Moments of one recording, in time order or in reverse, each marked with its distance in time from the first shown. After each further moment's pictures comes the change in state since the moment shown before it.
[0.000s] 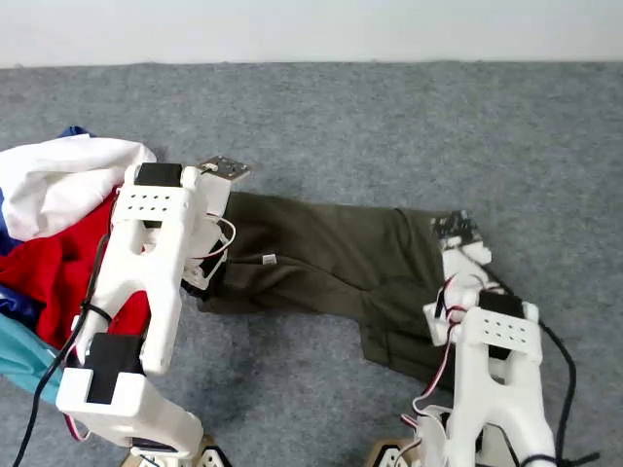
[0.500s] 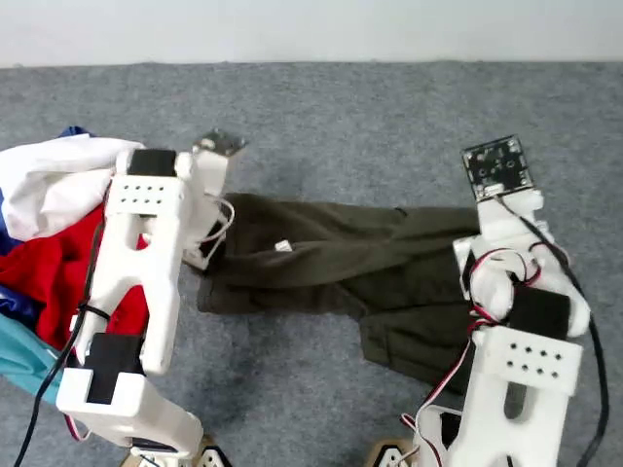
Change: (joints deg) left arm 0.0 0.0 -9.9 0.0 0.0; right arm 0.0 -13.7 -25.1 9.8 0.0
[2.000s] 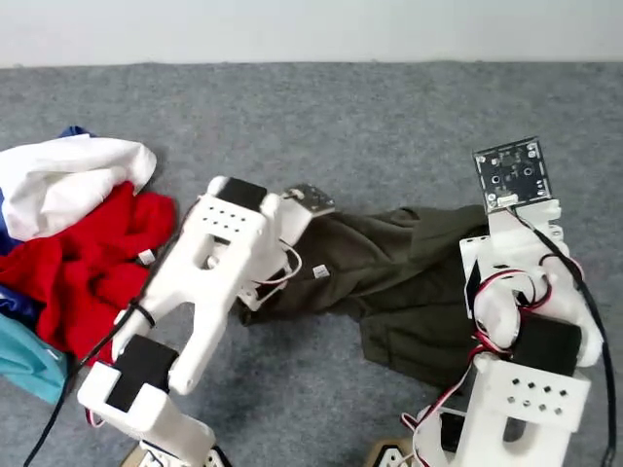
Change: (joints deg) left arm 17.8 0.0 12.0 -1.3 -1.1; right arm -0.1 -5.6 -2.3 4.7 -2.1
